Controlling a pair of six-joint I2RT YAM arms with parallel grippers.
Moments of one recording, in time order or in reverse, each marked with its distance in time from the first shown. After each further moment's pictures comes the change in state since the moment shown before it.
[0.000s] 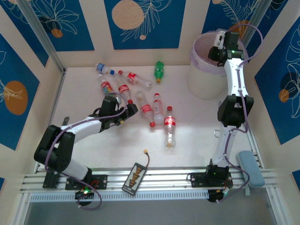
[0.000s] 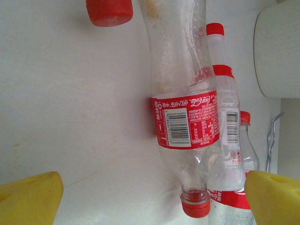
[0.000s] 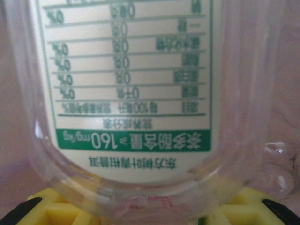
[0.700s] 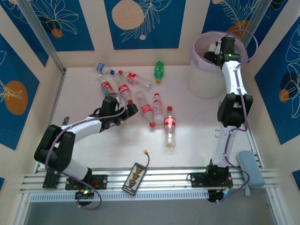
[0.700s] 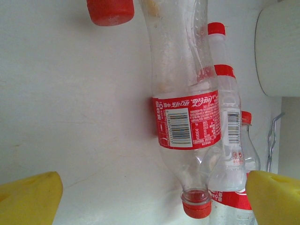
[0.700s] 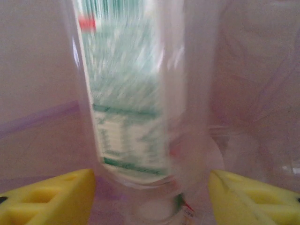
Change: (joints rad) left arm 0.000 0.005 0.000 0.003 0.000 0.000; right arm 0.002 -0.010 -0.115 0.049 -0.040 -0.013
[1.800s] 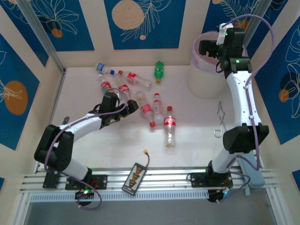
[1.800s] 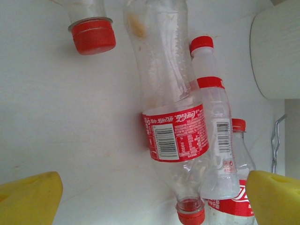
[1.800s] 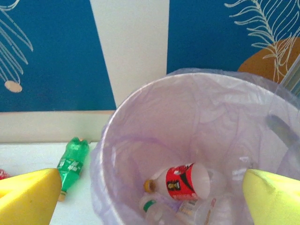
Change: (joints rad) left arm 0.000 -0.001 0.082 -0.087 -0.031 0.064; right arm 0.150 -0.560 -0.293 0.089 0.130 -0.126
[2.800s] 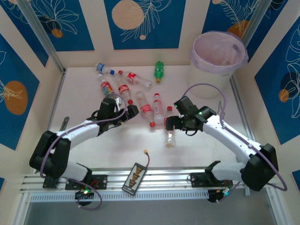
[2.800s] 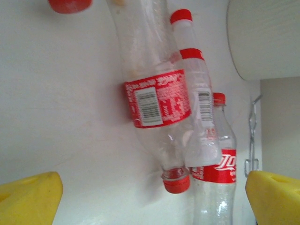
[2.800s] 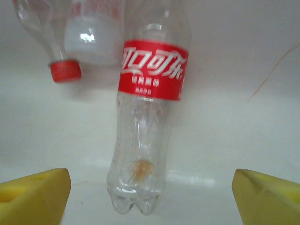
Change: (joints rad) left arm -0.026 -0.087 -0.140 0.141 0.092 -0.055; right arm 0.597 -0.407 -0.927 -0.270 0.010 0.541
